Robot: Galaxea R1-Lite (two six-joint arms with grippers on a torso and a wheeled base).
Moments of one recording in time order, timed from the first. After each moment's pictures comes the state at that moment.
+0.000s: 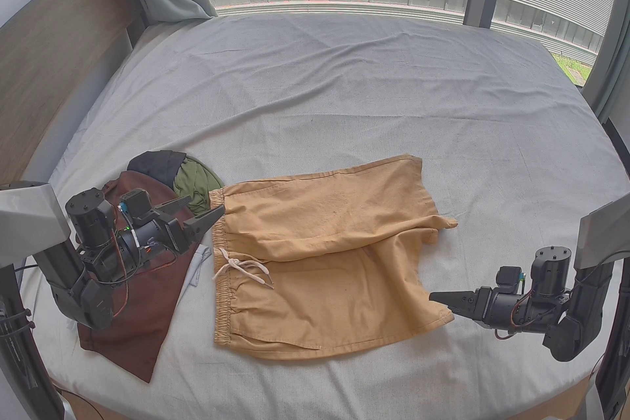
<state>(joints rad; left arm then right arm) -0.09 2.11 -0.51 -1.55 -0.54 -0.21 0.20 2.20 -0.15 -1.54 0.60 0.68</state>
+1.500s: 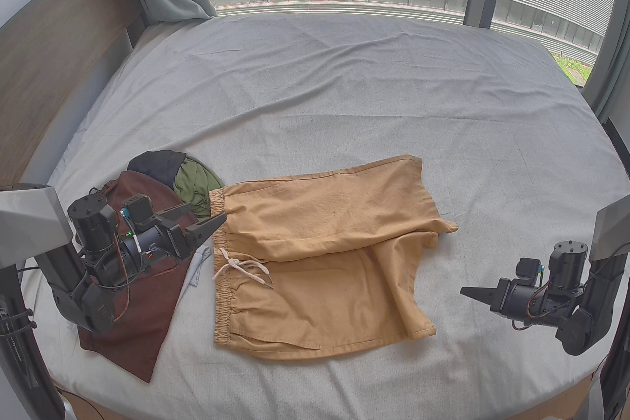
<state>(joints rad) -0.09 2.12 -0.49 -1.55 -0.54 -0.21 0.08 2.16 -0.13 -1.54 0.60 0.58</state>
